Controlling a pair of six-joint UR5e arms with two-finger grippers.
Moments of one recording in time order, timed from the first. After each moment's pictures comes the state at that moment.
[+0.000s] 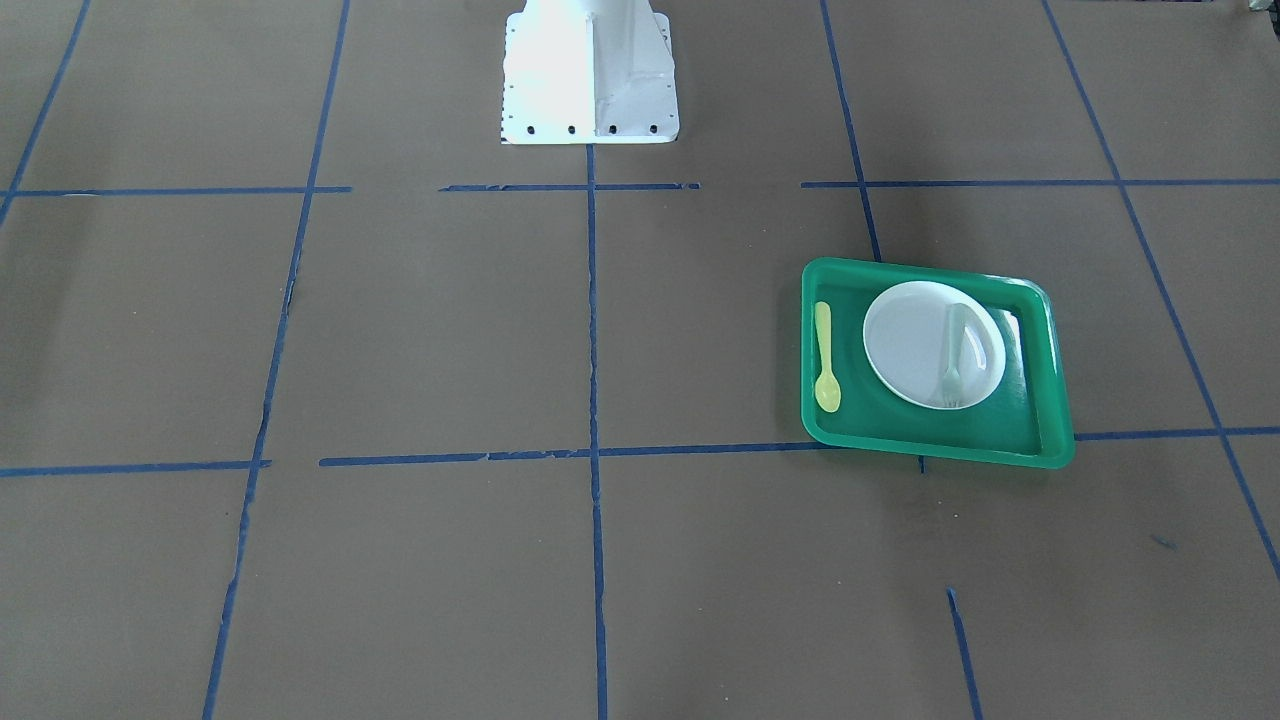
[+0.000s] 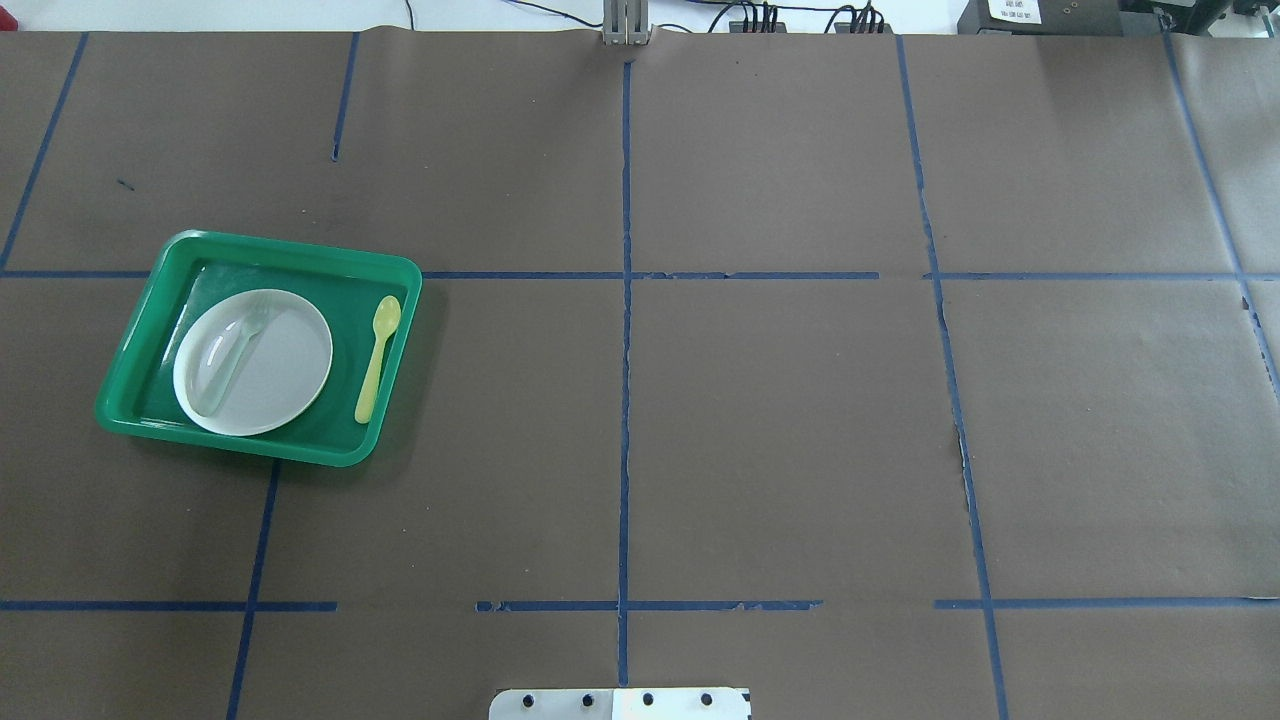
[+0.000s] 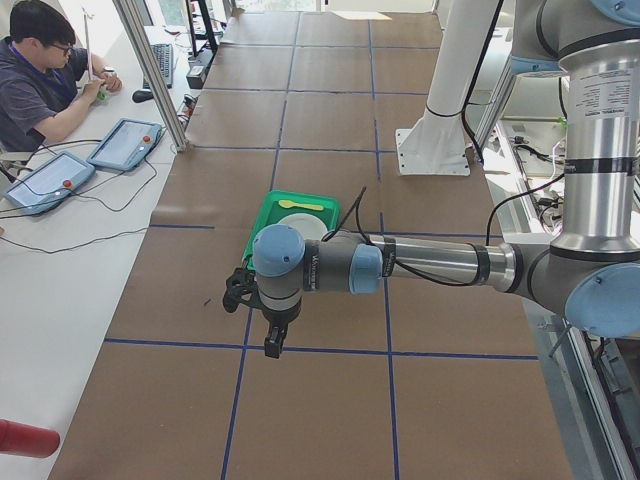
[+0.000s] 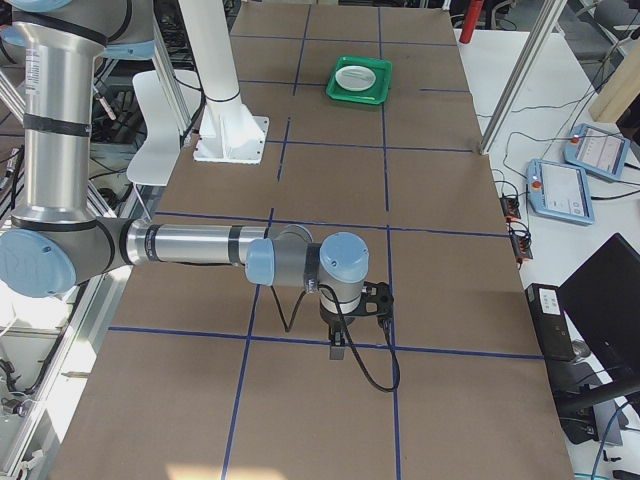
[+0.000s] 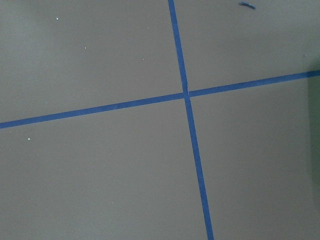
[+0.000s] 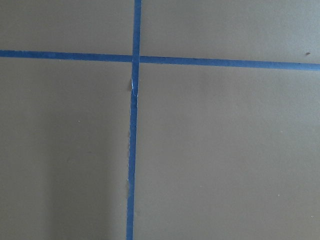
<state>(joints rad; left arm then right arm) -1.63 -1.50 -1.72 -1.55 -2.33 0.16 1.60 -1.70 1.73 -1.63 2.29 -0.06</state>
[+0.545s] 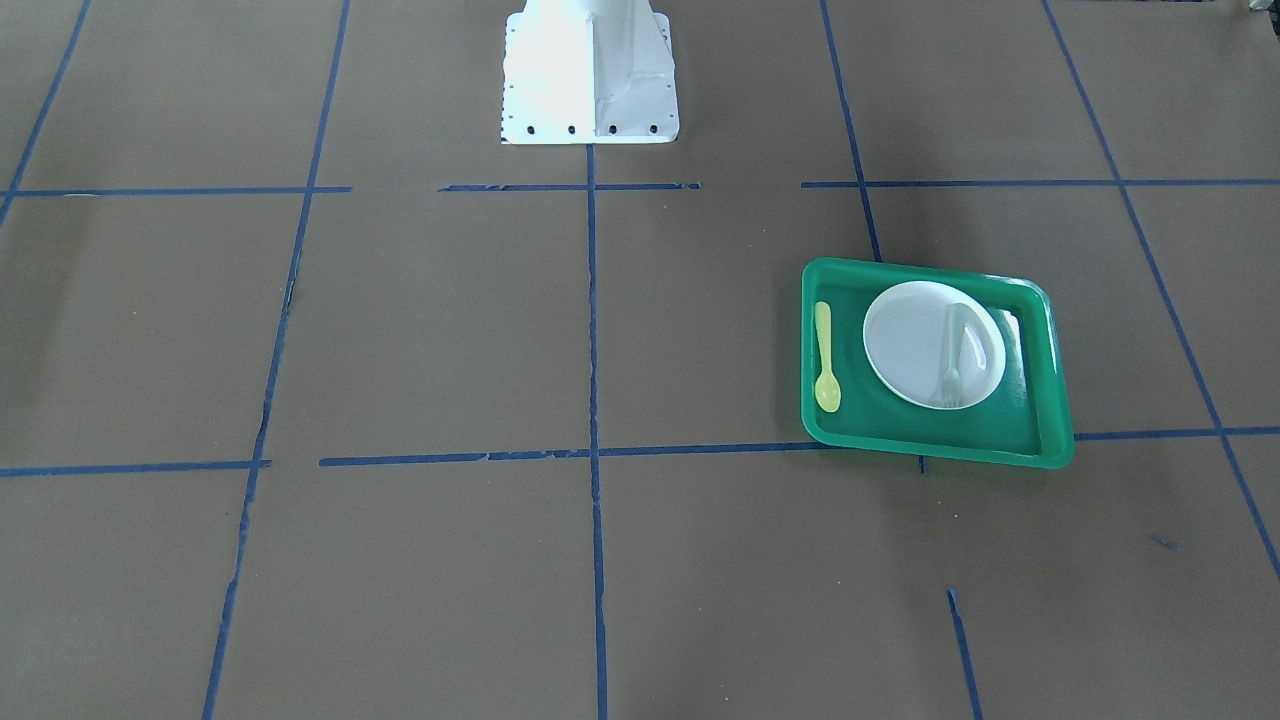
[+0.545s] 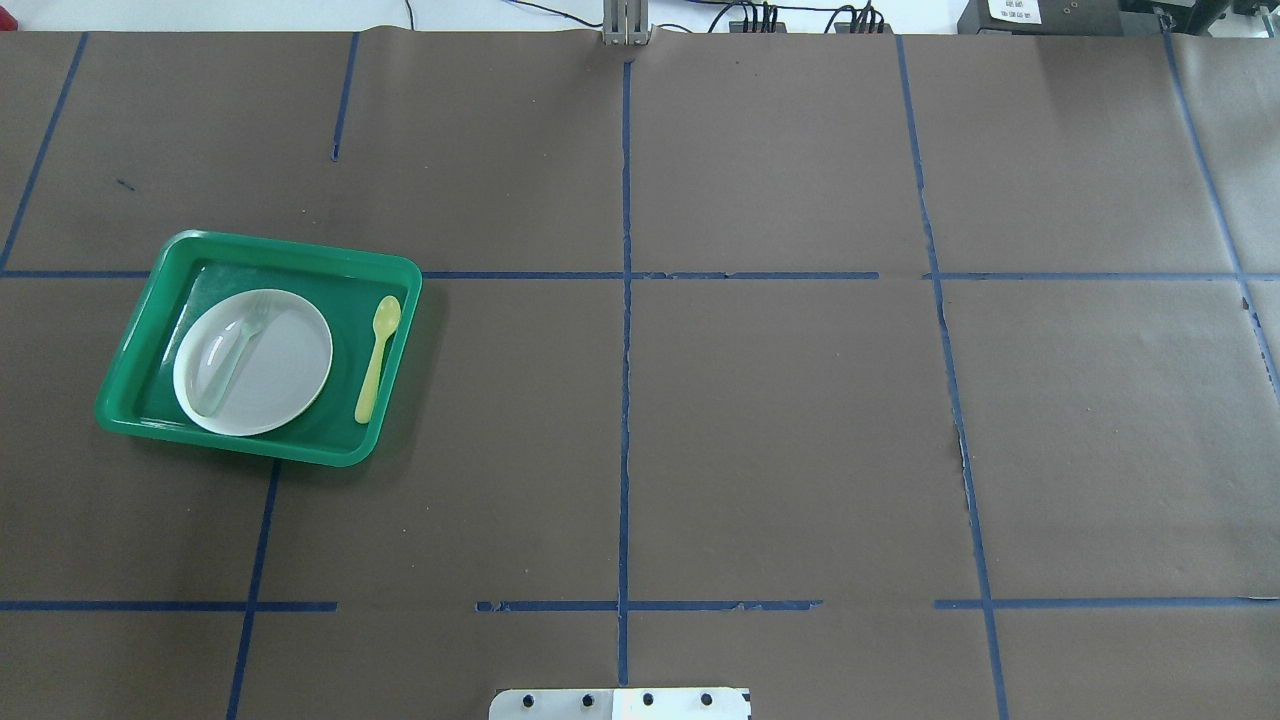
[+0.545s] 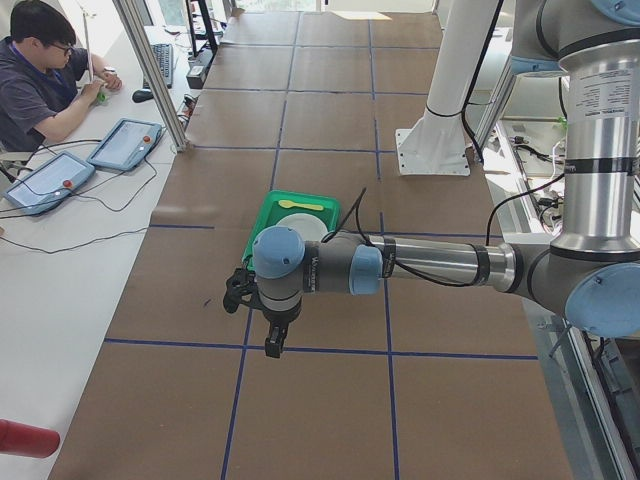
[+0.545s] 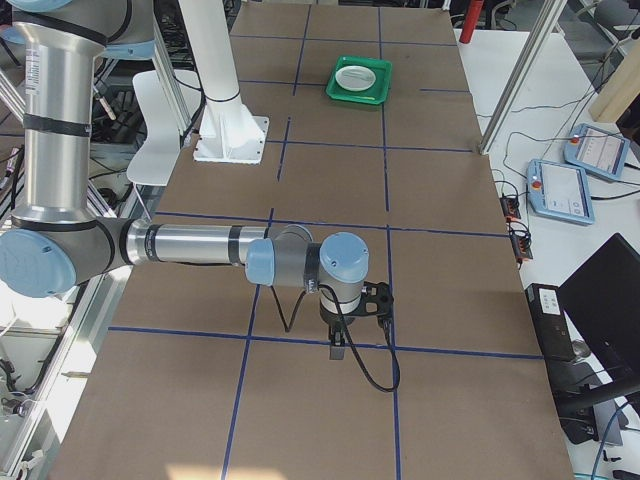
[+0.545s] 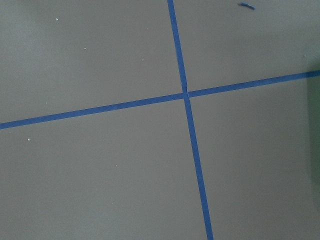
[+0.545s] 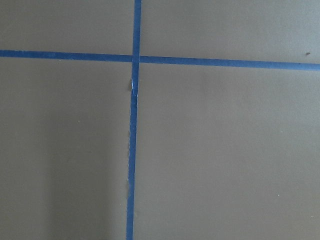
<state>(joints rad) -1.63 -1.50 -1.71 -1.55 -2.35 0.16 1.60 -1.70 1.73 -1.63 2.29 -0.06</state>
